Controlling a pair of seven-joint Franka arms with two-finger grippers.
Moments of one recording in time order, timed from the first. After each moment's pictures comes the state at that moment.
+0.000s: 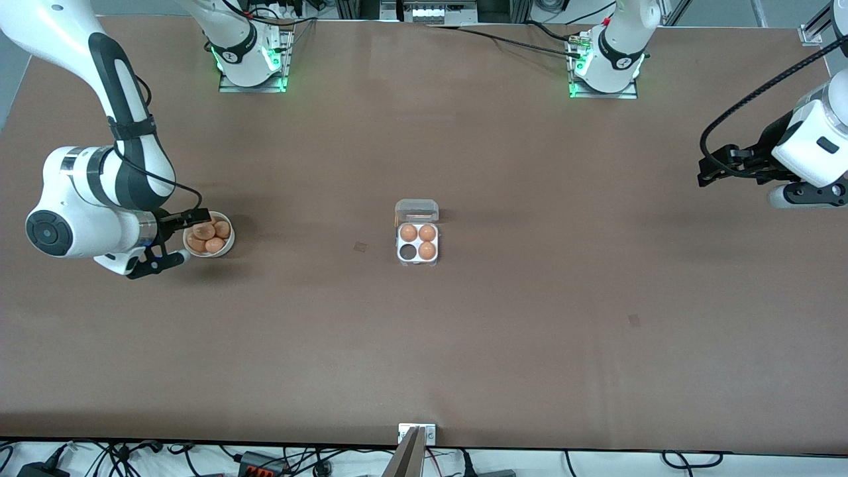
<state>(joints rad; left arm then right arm) 0.13 0.10 -0.20 -1.51 0.02 1.52 -0.09 -0.01 0.44 -0.02 -1.80 0.01 1.85 -0.44</state>
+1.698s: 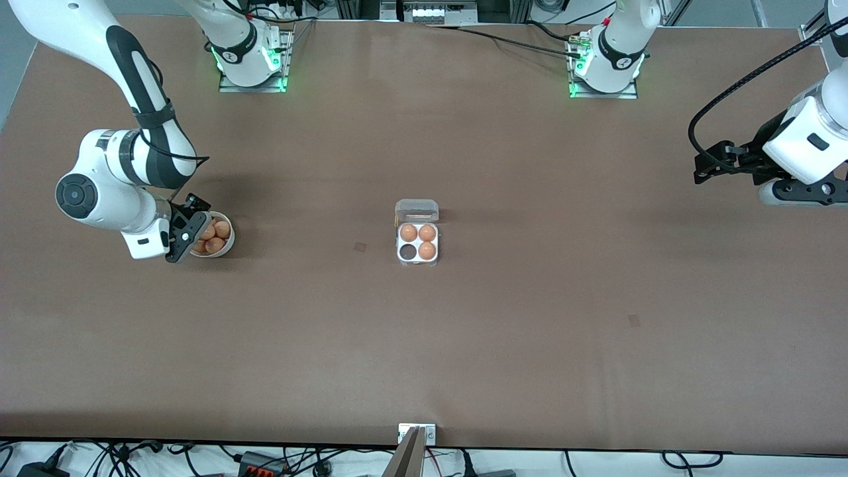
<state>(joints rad) 0.13 0.10 -0.21 -1.51 0.02 1.52 -0.07 -0.01 0.36 -0.02 -2.08 0.01 2.26 -1.05</state>
